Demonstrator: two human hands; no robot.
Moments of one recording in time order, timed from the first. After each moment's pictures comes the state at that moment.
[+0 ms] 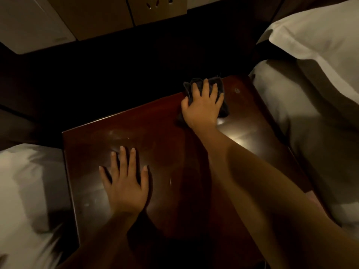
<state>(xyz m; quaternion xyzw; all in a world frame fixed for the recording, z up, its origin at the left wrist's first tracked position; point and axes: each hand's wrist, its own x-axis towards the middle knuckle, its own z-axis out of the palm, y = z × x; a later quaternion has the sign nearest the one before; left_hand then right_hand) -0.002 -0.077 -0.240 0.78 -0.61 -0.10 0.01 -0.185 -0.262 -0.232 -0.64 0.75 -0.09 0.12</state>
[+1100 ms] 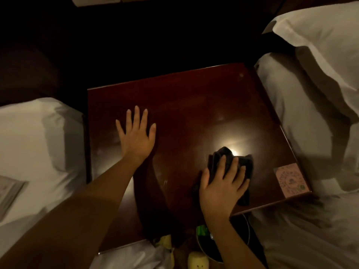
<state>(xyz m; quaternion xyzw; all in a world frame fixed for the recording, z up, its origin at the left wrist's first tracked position) 0.003 -0.072 -0.247 0.77 -0.63 -0.09 0.03 -0.205 0.040 -0.223 -0.54 0.83 0.00 0.11</state>
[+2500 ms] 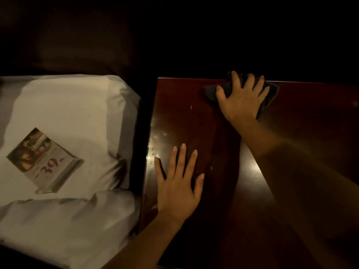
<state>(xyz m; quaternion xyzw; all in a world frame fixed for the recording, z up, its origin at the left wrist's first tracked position) 0.023 0.024 -0.250 0.79 -0.60 -0.07 0.02 -0.054 -0.224 -0.244 -0.75 0.64 -0.09 0.11</state>
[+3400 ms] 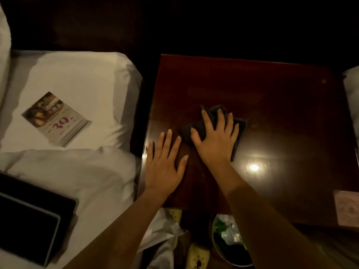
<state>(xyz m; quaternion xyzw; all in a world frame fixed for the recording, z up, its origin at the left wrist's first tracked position) 0.017 0.098 -0.245 0.80 -0.59 -0.09 0.06 -0.088 -0.016 -0.239 -0.78 0.60 -0.07 0.14</state>
